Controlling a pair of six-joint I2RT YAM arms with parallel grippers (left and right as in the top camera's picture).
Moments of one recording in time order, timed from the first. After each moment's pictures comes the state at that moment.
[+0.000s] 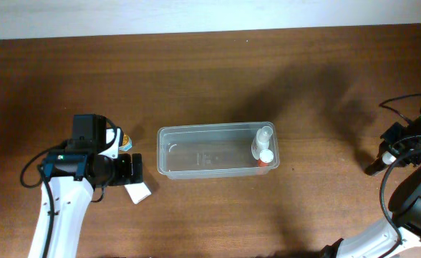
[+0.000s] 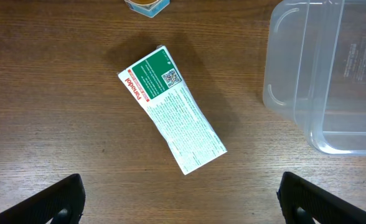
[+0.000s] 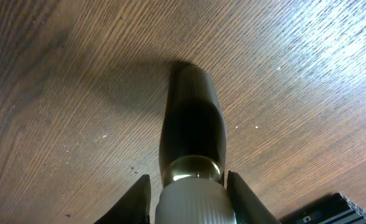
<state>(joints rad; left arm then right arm) 0.00 1.25 1.01 -1.10 0.04 -0.05 -0.63 1.92 1.51 -1.30 -0.02 0.29</state>
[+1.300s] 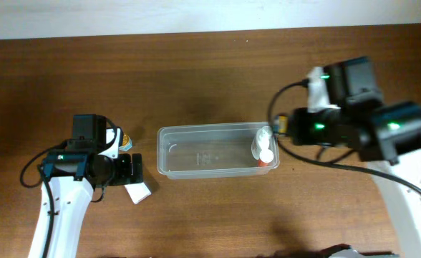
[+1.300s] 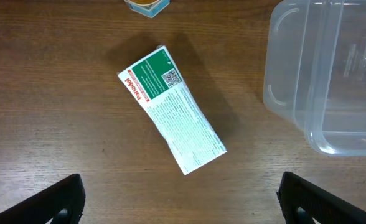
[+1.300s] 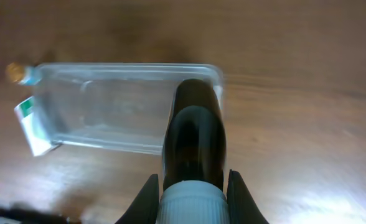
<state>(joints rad) 0.00 1.25 1.01 -1.10 0.04 -0.05 0.27 1.36 1.66 -1.38 -0.12 0.28</state>
